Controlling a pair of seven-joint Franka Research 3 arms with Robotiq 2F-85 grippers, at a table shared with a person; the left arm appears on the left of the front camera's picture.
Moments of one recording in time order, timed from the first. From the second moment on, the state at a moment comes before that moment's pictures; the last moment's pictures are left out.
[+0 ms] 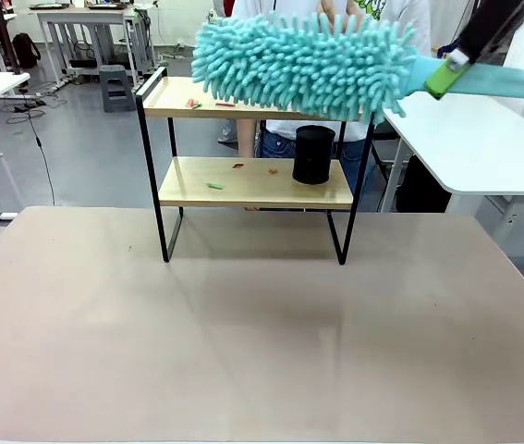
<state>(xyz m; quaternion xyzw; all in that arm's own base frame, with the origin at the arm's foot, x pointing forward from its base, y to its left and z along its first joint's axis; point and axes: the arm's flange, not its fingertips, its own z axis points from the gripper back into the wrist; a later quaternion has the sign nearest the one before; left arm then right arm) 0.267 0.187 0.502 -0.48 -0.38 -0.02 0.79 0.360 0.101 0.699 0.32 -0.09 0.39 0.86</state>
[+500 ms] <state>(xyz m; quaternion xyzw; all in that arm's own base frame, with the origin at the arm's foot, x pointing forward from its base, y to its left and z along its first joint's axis) 0.266 0.187 0.502 -0.48 -0.38 -0.02 0.79 0.260 -0.043 0.650 0.35 -0.14 0.09 0.92</state>
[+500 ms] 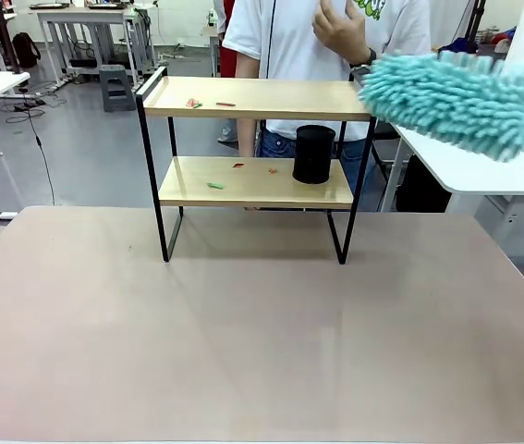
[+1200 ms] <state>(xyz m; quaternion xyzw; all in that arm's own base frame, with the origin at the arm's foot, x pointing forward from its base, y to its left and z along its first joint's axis) 0.267 0.187 0.502 -0.48 -0.38 -0.02 0.79 0.261 -0.020 0.672 0.31 -0.19 0.09 0.93</state>
